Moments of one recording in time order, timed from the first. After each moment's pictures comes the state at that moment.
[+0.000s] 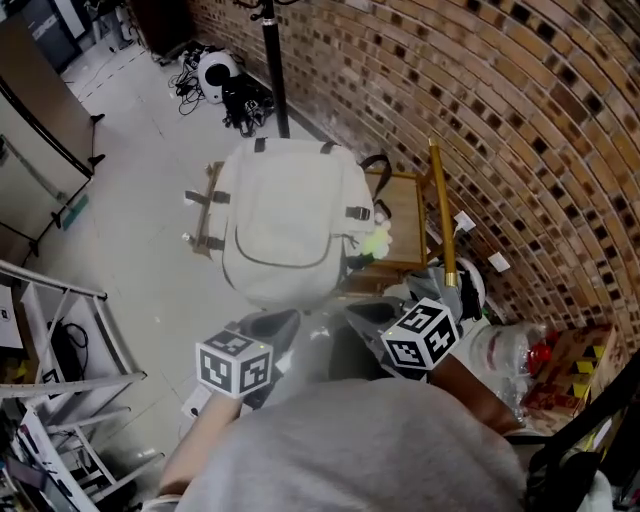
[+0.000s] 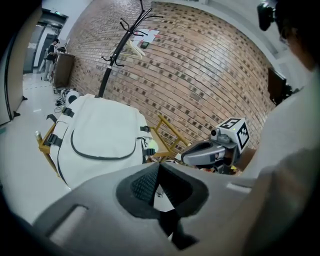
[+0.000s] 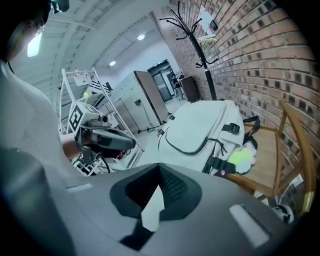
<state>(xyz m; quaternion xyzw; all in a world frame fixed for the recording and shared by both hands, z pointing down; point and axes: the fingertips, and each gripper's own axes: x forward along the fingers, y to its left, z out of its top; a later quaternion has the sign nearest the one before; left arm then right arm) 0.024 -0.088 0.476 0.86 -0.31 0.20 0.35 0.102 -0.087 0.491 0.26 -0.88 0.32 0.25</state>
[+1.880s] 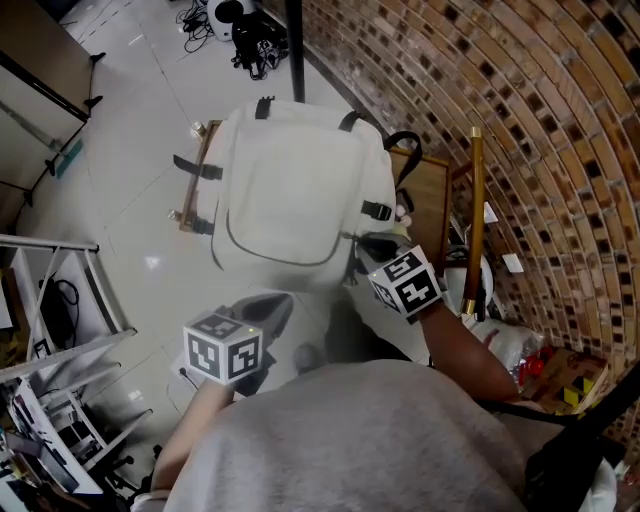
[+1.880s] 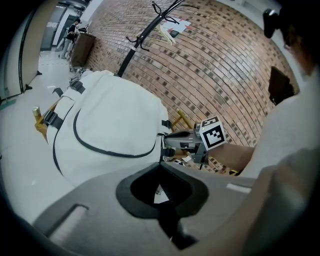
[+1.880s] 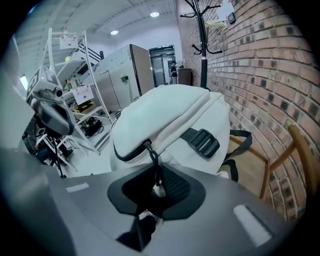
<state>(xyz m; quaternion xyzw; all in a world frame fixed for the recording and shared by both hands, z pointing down) 0.015 -0.142 0.533 0.80 -0.34 0.20 0.45 0.137 -0.243 0.601 0.31 -0.84 0.22 0.39</state>
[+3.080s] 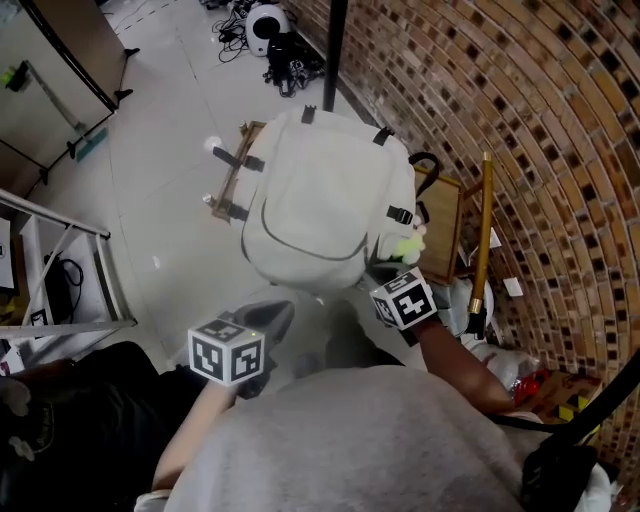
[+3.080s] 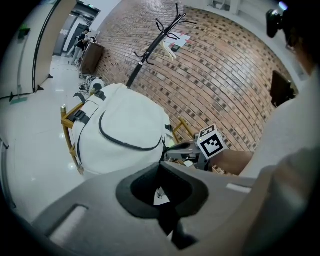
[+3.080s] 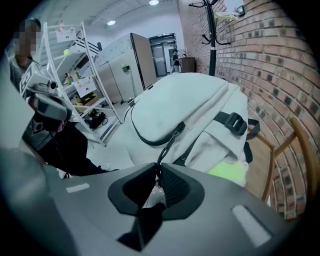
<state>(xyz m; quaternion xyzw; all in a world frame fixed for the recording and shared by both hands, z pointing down) -0.026 -0.095 0.512 0.80 -0.39 0.16 0.44 0.113 -0.178 0.608 0.29 -0.82 0.24 0.44</state>
